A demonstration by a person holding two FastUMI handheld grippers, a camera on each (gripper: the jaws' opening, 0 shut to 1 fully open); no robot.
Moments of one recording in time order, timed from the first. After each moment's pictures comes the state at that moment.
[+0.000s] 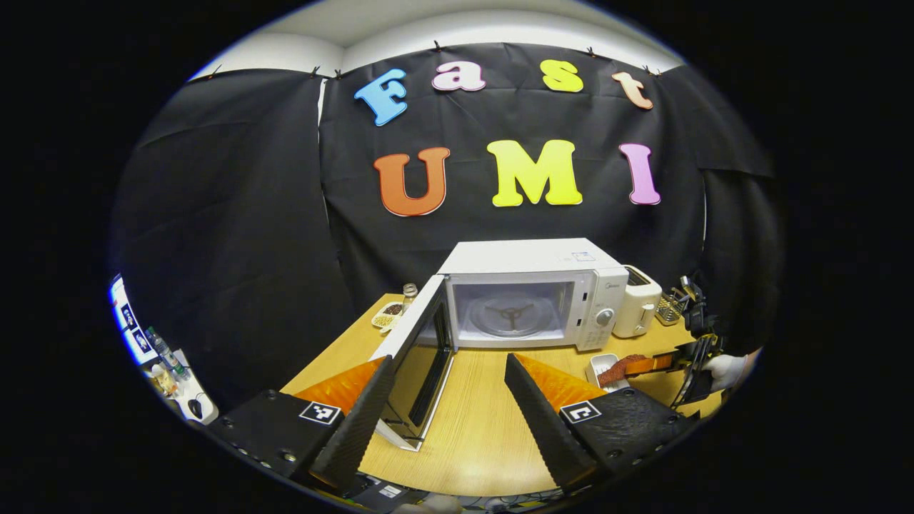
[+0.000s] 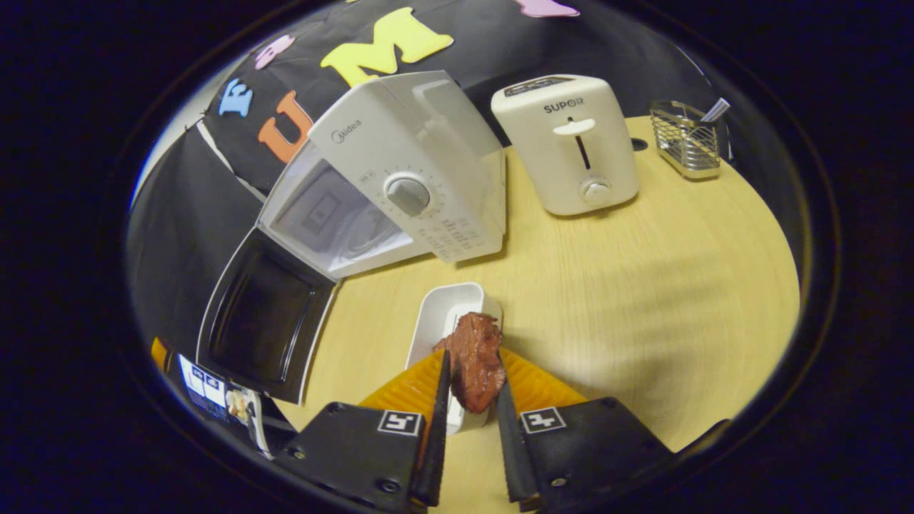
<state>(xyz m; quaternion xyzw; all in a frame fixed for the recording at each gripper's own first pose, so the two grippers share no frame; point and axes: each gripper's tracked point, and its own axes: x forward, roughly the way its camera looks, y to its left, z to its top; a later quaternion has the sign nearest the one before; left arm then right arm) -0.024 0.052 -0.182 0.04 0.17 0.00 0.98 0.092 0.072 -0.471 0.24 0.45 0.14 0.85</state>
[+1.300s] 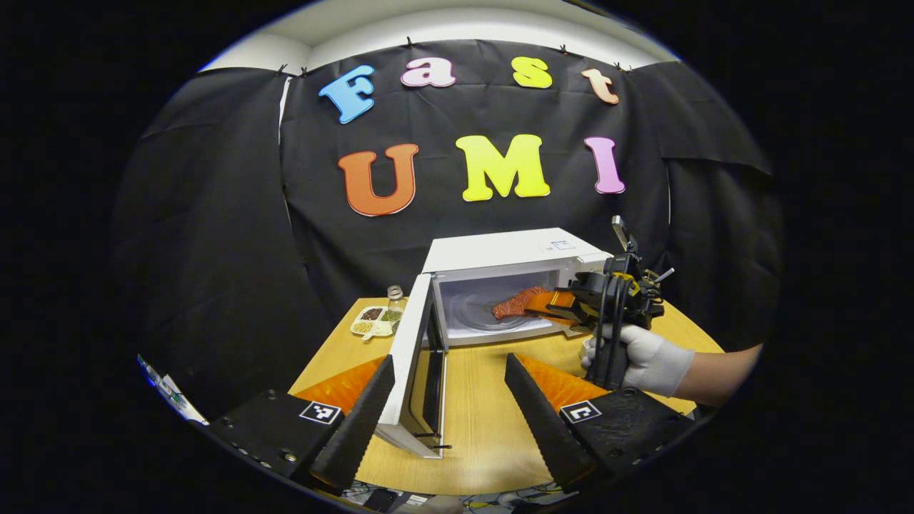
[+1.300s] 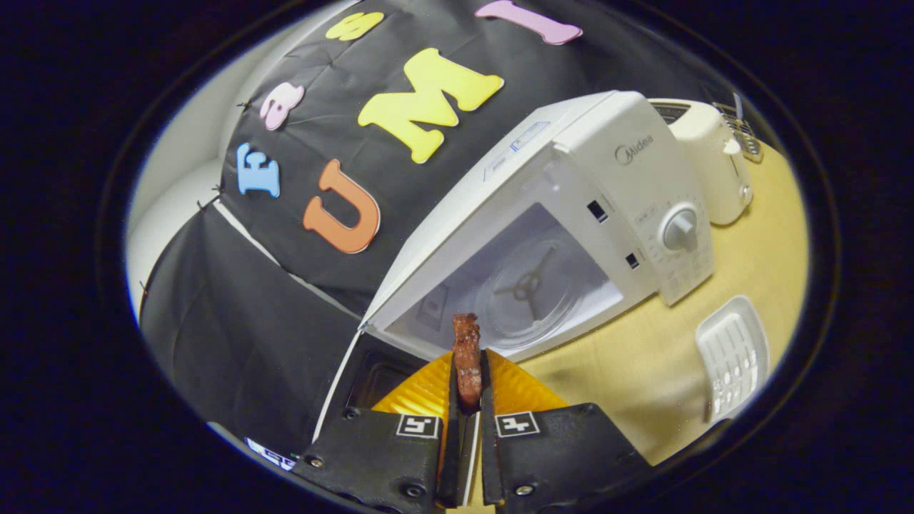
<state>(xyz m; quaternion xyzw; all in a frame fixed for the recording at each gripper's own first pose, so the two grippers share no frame) -0.005 0.094 -0.191 0.06 0.17 -0.11 0.98 0.201 0.304 -0.357 0.42 0.27 0.09 0.86</state>
